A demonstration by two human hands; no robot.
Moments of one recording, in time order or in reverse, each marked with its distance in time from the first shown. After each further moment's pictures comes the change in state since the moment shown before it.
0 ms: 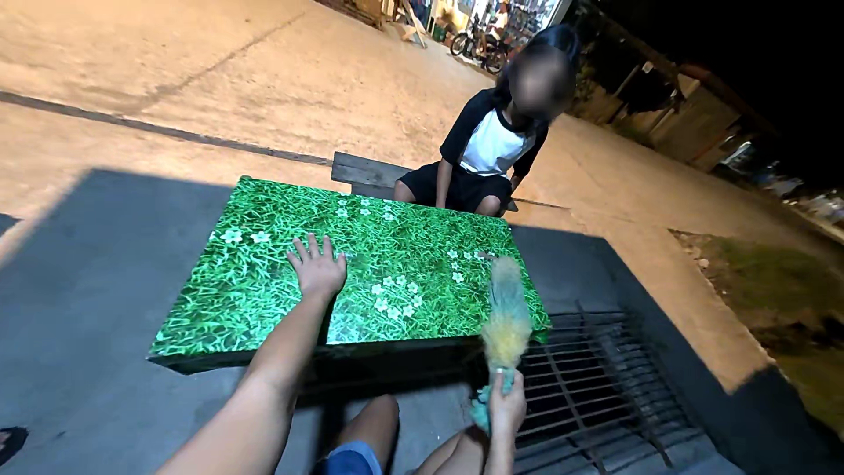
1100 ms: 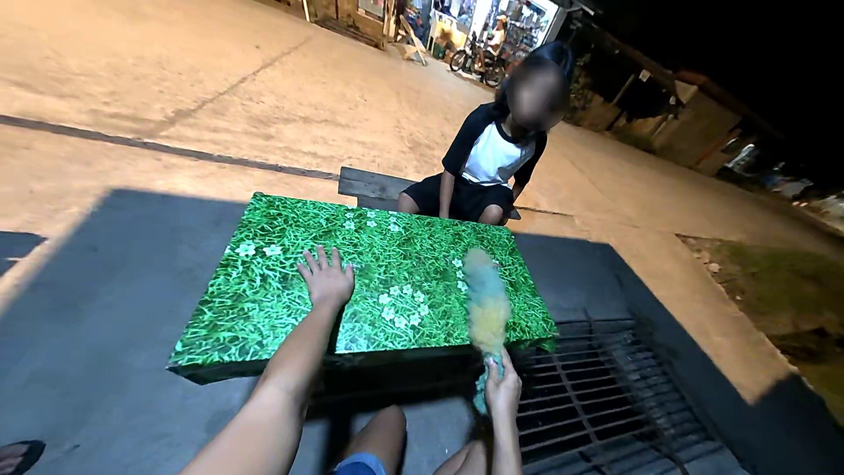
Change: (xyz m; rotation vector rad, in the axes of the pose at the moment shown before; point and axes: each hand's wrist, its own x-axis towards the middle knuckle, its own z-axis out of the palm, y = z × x) left_hand -0.007 0.003 -0.007 -0.006 -0.013 -0.004; right_hand 0.015 -0.024 0.016 0.149 -0.090 -0.319
